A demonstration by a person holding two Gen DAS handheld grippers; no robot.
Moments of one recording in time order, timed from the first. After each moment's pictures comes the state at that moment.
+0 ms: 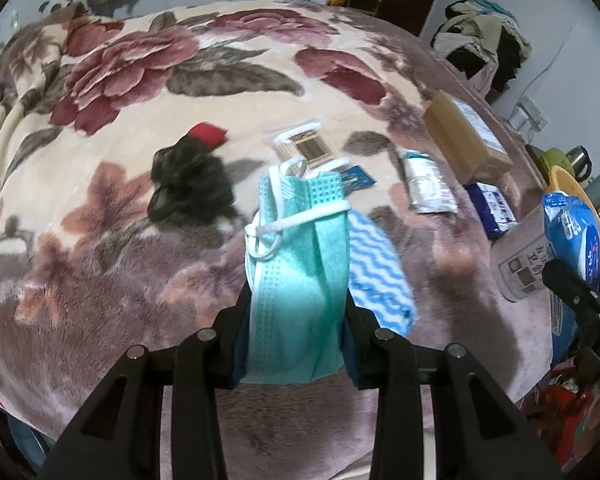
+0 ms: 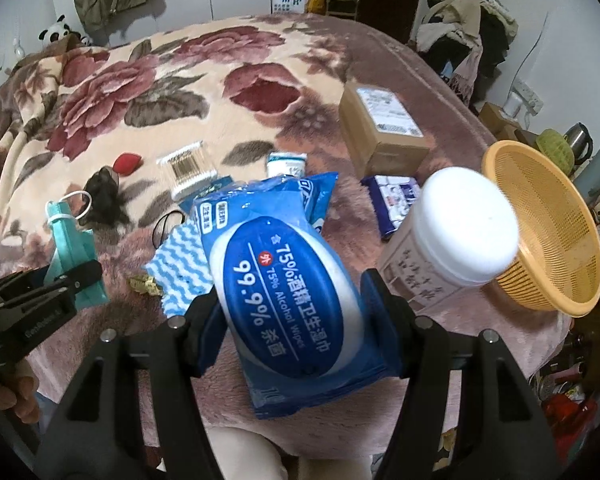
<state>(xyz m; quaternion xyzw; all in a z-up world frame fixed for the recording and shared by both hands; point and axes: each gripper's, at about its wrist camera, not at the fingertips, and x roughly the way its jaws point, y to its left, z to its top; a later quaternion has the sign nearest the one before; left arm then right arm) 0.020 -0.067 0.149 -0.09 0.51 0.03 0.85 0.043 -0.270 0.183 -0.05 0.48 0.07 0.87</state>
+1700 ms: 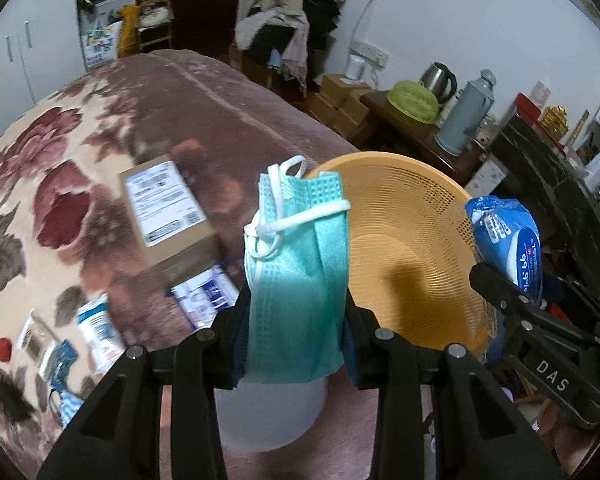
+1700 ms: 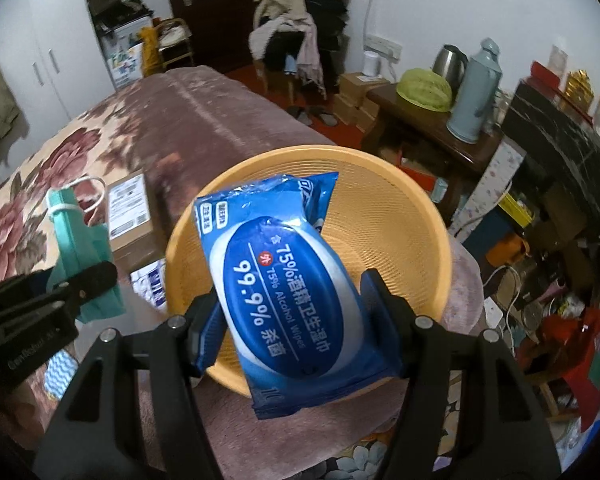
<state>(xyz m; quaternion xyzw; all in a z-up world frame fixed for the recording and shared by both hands) 0.156 -0.430 0.228 0.03 0.48 -0.23 0.84 0.092 -0.540 0.221 0.09 0.45 -0.13 0.88</state>
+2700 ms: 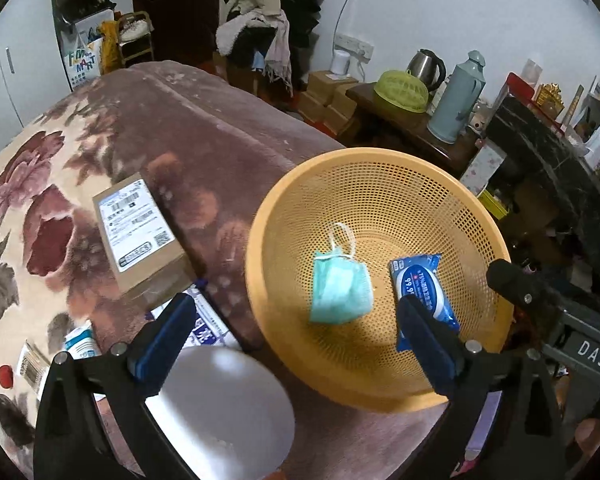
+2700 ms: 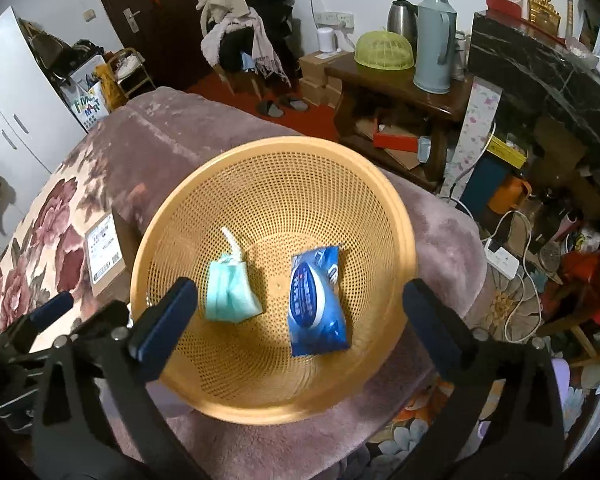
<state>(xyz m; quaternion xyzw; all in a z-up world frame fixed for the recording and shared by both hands) 0.160 -0.460 0.218 0.06 0.47 -0.24 0.85 0.085 -0.594 0.206 0.20 0.45 -0.17 0.86</state>
